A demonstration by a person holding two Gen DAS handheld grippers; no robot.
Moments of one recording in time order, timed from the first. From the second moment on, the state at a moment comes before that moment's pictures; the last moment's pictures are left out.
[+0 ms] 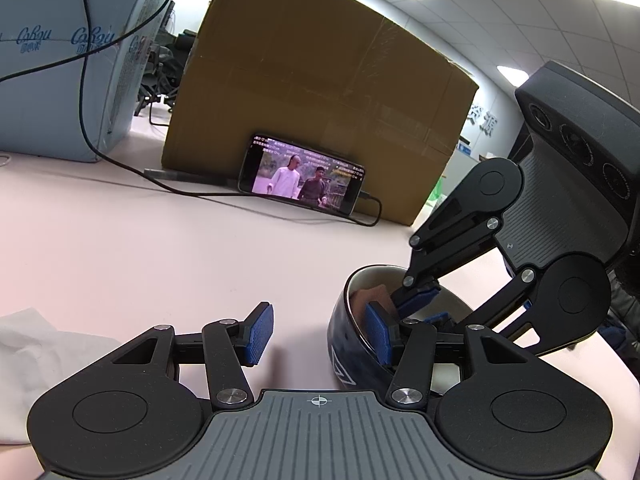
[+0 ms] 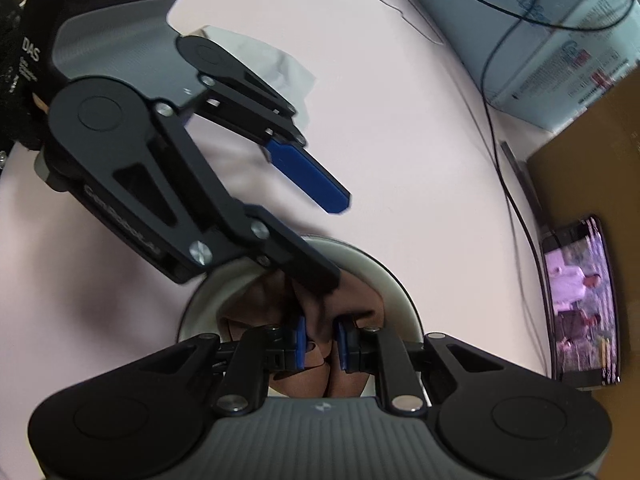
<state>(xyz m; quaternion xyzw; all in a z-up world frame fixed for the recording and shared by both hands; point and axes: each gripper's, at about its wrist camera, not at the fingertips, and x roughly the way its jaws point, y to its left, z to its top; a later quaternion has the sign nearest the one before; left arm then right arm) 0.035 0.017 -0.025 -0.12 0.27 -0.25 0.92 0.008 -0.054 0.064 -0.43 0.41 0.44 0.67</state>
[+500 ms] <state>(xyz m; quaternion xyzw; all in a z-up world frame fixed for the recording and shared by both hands) 0.036 0.018 -0.025 -0.12 0.27 -0.25 0.92 0.055 -0.024 0.035 -0.43 0.41 0.44 0.67</state>
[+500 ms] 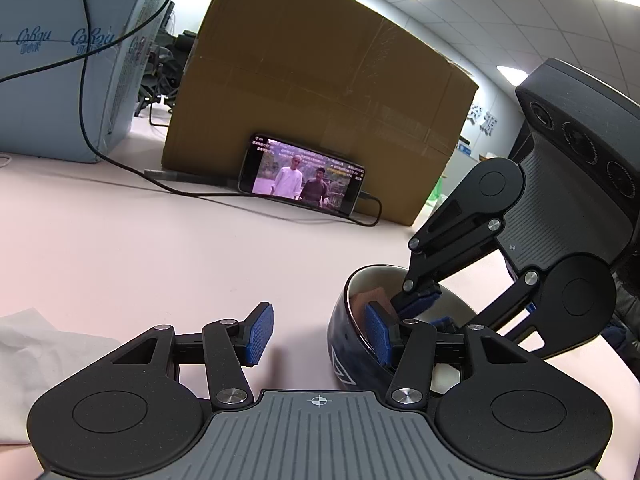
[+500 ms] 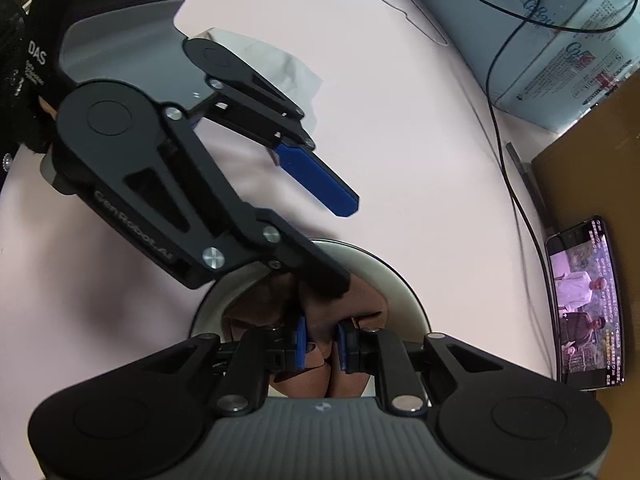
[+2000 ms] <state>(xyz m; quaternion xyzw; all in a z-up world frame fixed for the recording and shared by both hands) 0.035 0.017 -0.024 -0.12 0.27 -0.25 0.92 0.062 -0.007 0.043 -0.51 0.42 0.39 0.64</state>
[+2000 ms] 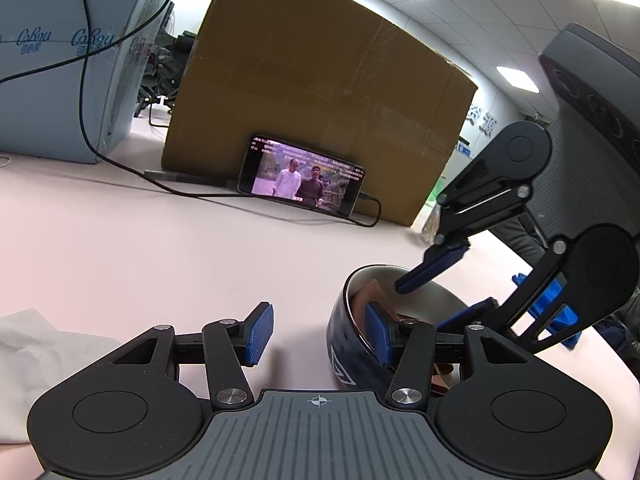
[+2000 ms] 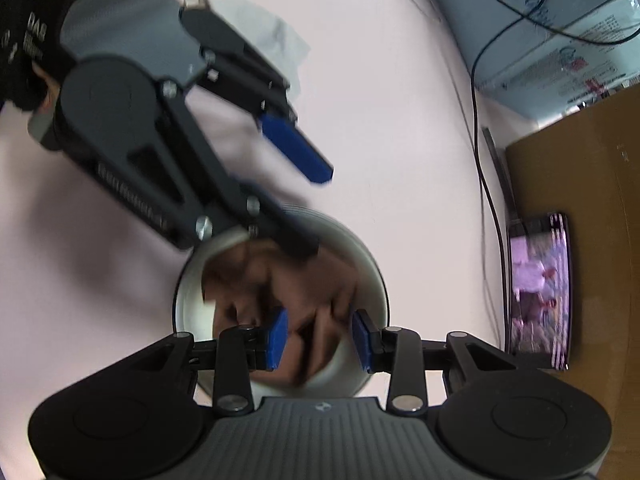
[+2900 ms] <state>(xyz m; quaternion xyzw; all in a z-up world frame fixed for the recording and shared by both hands) 0.034 0.017 -0.024 -0.12 0.27 -0.25 0.92 0.079 -0.040 0.020 -0.34 0.41 0.46 0.71</state>
